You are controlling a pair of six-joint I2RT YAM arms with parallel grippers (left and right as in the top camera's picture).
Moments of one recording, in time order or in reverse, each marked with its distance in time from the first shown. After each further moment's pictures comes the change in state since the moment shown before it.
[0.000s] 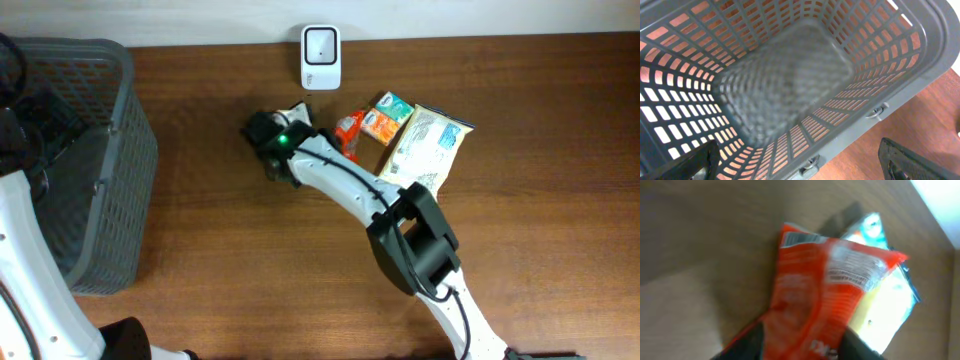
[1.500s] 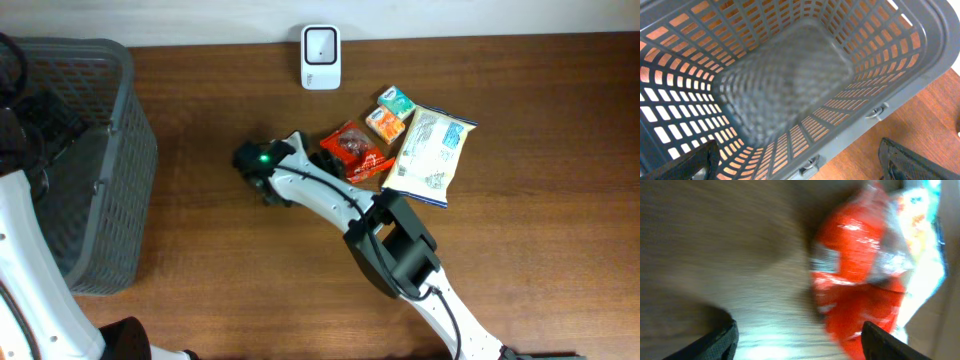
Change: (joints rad) left arm 0.000 0.000 0.000 0.000 0.000 0.000; right arm 0.071 0.098 0.034 -0.166 -0.035 0.106
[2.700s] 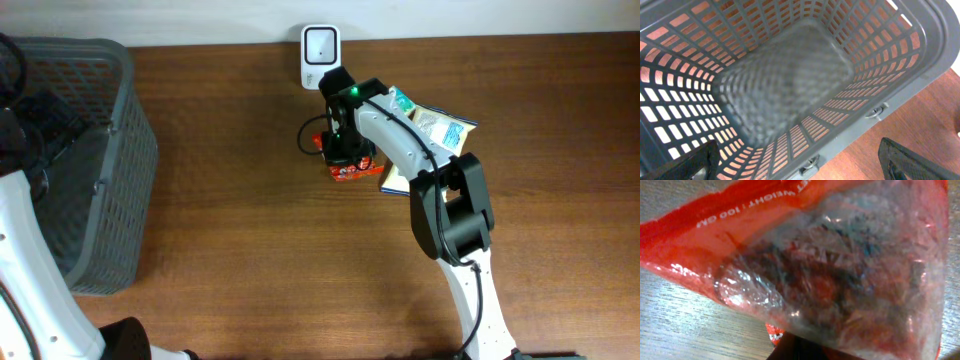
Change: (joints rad) left arm 0.000 0.000 0.000 0.000 0.000 0.000; right arm -0.381 -0.065 -0.009 0.089 -0.813 -0.123
